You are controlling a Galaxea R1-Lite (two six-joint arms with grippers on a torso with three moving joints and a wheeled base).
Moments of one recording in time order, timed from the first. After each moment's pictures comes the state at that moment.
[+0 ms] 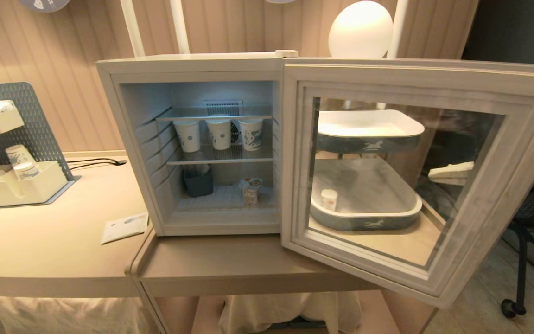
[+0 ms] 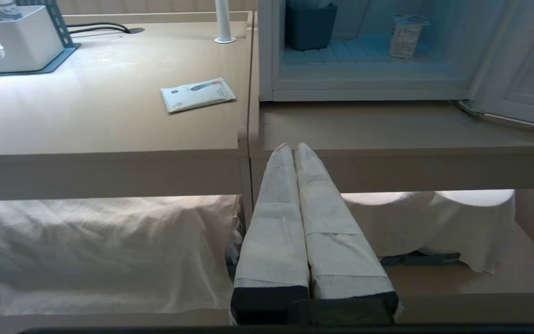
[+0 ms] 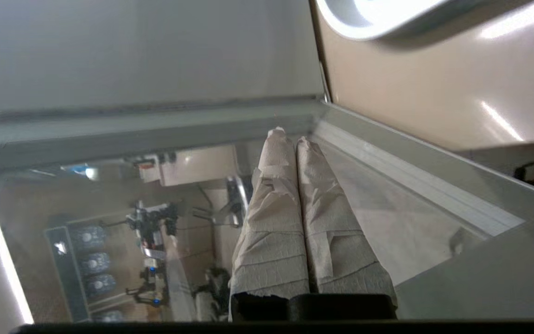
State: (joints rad) left arm 0.00 0.00 0.00 0.00 0.00 0.00; right arm -0.18 1.78 -1.24 0.21 0.84 0.72
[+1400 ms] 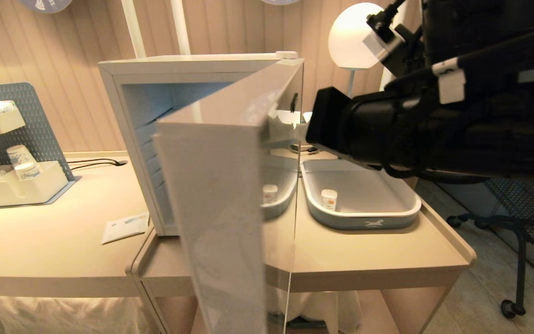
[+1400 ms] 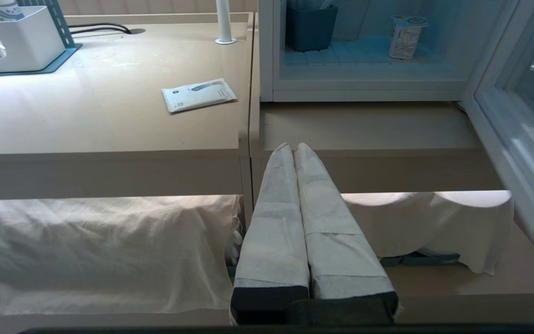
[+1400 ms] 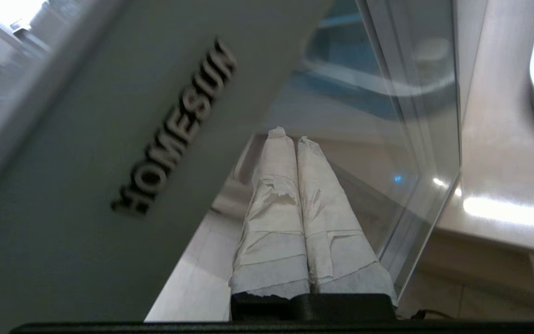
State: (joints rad) left arm 0.00 0.00 0.00 0.00 0.00 0.00; right arm 0.89 1.72 -1.54 0.14 -0.24 0.61
